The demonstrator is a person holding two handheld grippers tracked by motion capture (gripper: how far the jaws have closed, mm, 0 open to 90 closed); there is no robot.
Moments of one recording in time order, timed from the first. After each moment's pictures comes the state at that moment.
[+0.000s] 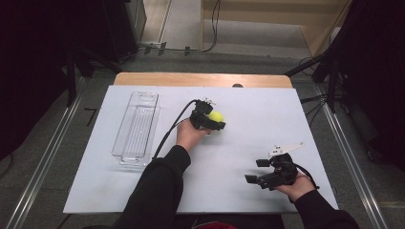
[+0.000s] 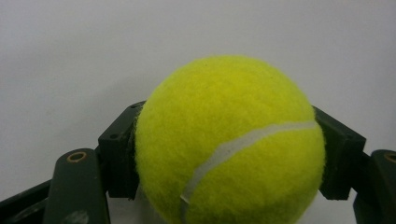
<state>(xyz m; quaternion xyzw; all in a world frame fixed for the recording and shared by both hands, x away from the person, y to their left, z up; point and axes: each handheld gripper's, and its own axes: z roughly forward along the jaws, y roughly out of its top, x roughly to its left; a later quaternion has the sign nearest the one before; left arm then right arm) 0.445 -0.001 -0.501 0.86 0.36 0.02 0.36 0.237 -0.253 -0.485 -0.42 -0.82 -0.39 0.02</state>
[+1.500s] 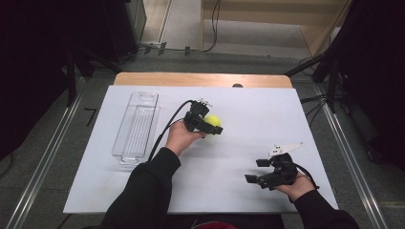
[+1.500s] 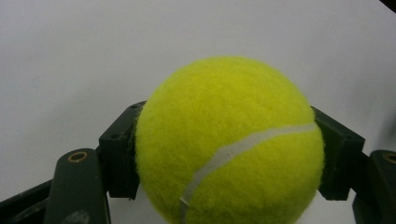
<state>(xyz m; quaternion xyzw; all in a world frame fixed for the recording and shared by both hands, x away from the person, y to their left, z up) 0.417 0.017 -0.466 0.88 0.33 -0.02 0.35 0.237 -0.253 -0.485 -0.42 -0.82 -0.39 0.02</state>
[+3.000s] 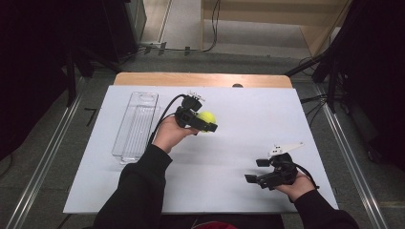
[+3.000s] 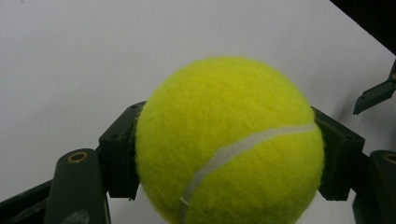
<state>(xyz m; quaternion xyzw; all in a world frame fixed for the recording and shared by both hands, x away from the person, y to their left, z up) 0.410 0.042 -0.427 0.88 0.32 -0.04 0.35 0.238 -0.253 -0.485 -0.42 -0.82 -0.39 0.01</state>
